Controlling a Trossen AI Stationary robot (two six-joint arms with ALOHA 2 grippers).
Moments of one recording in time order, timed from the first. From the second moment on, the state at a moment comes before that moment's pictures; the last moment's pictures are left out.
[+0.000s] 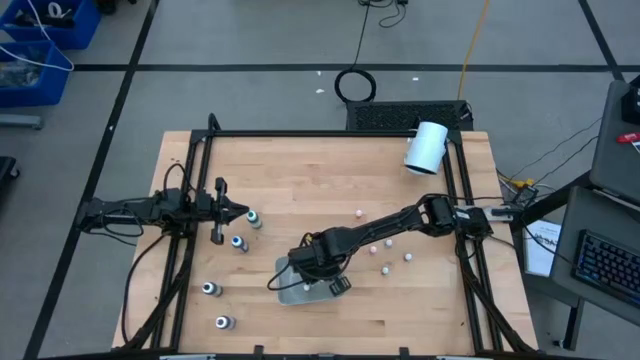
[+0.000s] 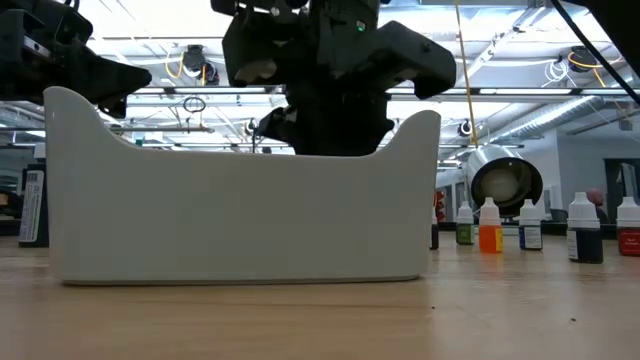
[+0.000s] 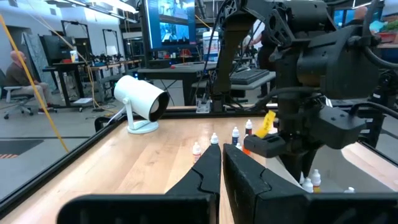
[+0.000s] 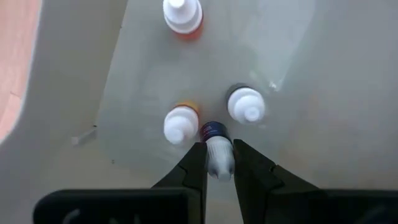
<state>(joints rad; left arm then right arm) -0.03 0.02 0.01 0.08 -0.05 0.05 0.25 2.31 1.94 -1.05 -0.08 -0.26</state>
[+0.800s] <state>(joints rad) -0.03 0.02 0.01 0.08 -0.05 0.05 0.25 2.31 1.93 -1.05 -0.07 -0.22</state>
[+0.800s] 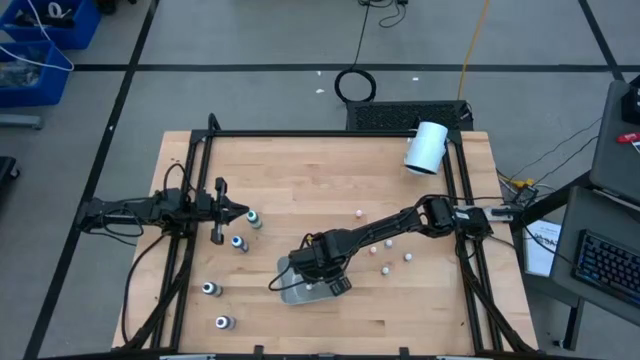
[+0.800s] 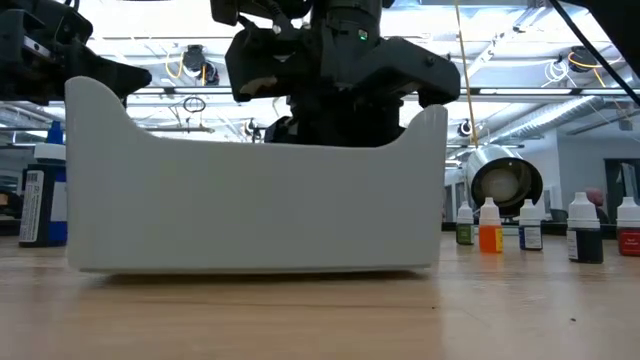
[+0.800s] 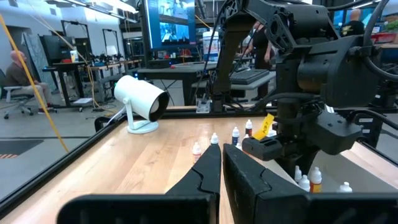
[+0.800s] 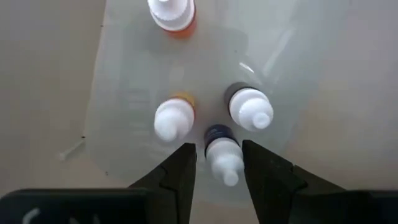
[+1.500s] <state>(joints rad) -0.03 0.02 0.01 0.08 -0.05 0.05 0.26 2.28 1.93 -1.04 -0.08 -0.19</state>
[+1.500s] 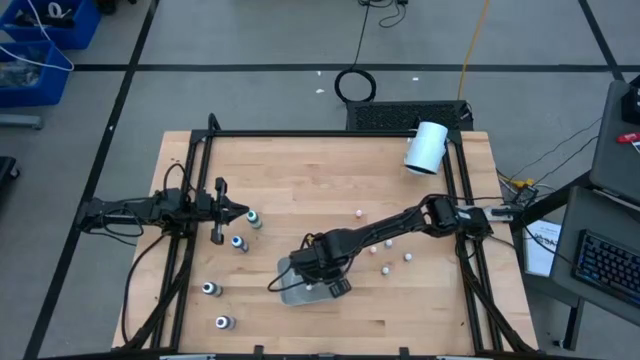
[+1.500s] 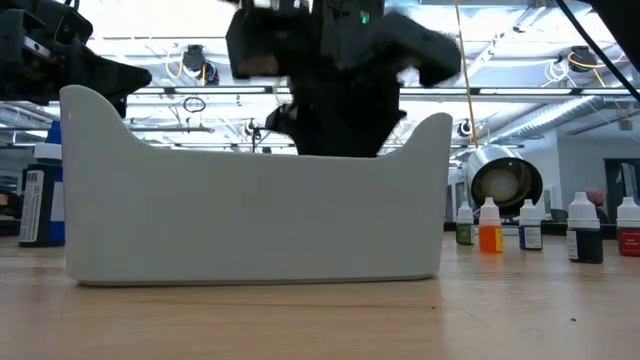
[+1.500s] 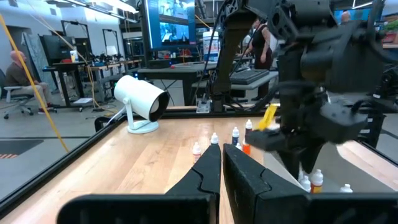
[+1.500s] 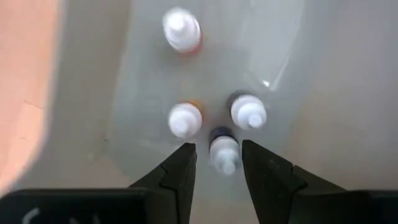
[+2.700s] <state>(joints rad) -0.03 0.02 0.01 0.08 -0.05 0.05 0.46 1.47 1.12 -1.17 0.23 0.78</state>
